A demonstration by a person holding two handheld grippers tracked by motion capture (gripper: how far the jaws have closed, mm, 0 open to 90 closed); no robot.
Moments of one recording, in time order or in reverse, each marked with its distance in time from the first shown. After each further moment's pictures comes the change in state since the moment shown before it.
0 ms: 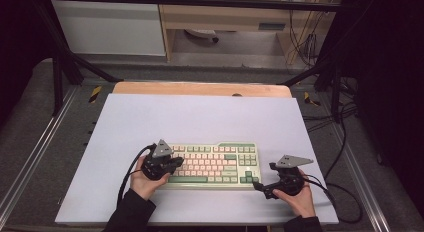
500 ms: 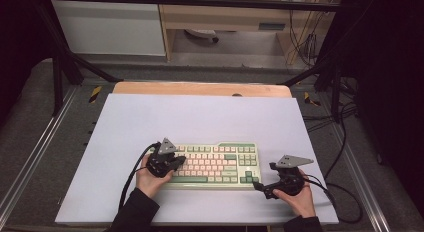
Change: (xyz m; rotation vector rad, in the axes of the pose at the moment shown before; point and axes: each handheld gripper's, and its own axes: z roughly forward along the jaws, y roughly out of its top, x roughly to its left) left arm 0.004 0.001 0.017 0.015 0.010 -0.021; right arm 0.000 0.000 0.000 -0.003 0.001 -0.002
